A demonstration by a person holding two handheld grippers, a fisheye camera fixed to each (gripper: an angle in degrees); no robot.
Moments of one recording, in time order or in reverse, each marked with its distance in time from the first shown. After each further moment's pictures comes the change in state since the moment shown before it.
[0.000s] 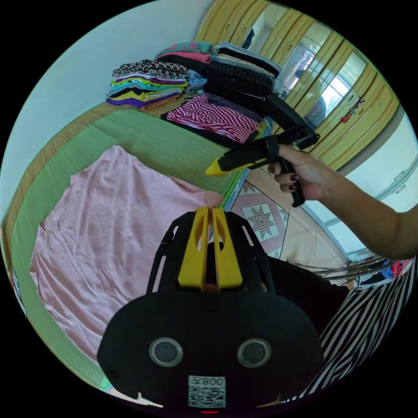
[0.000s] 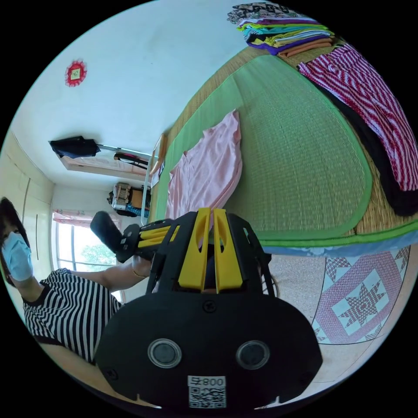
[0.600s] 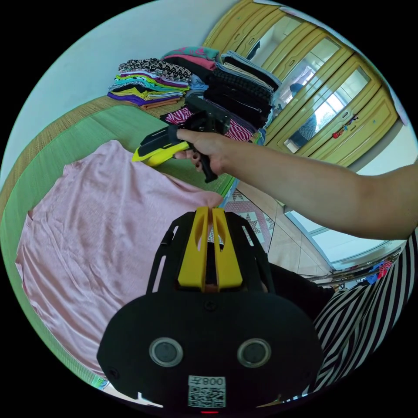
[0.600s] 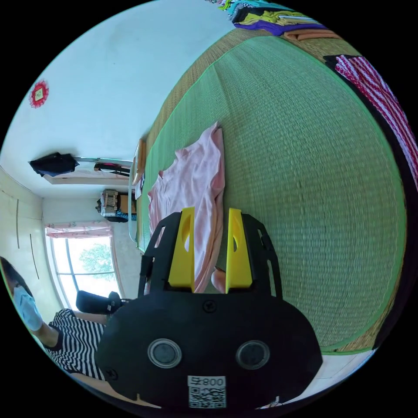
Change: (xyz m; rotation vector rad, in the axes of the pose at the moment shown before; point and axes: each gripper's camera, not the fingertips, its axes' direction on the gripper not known) left arm -0.011 -0.013 0.056 0.054 0.108 -0.054; right arm 0.027 -0.196 0.105 -0.069 0.053 0.070
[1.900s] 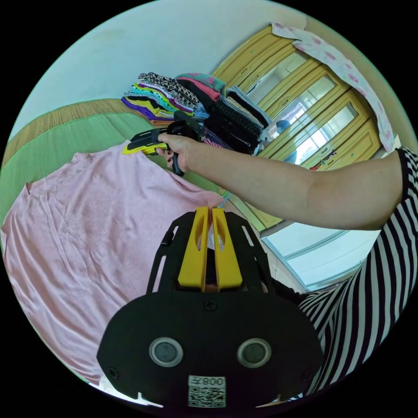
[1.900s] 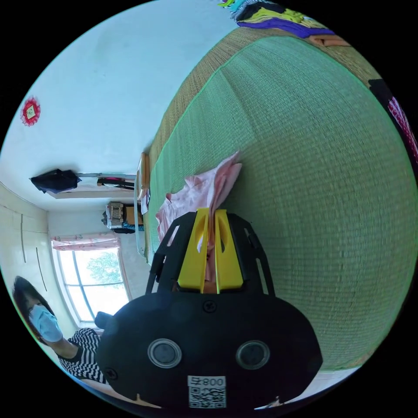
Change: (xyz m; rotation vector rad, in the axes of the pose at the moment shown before) left arm -0.051 0.050 -0.198 0.193 0.174 -0.108; right arm -0.196 -0.181 0.054 0.038 -0.037 0.040
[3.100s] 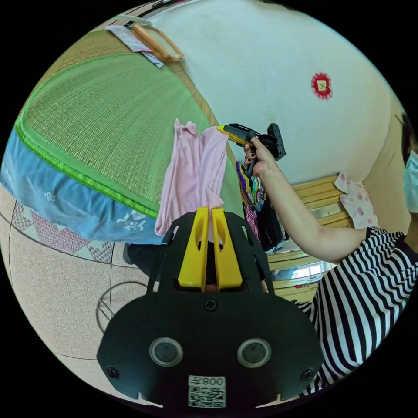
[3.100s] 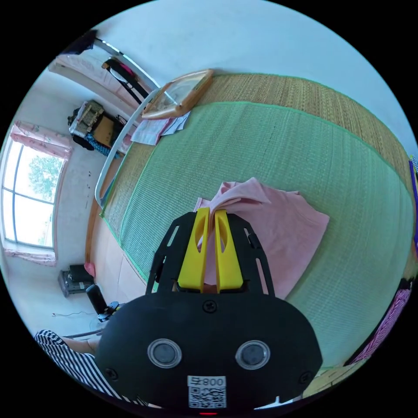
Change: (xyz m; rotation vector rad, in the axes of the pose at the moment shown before) left arm -0.092 0.271 -0.510 0.554 -0.012 -0.779; right arm -0.677 0.017 0.370 -0.224 0.430 -0.559
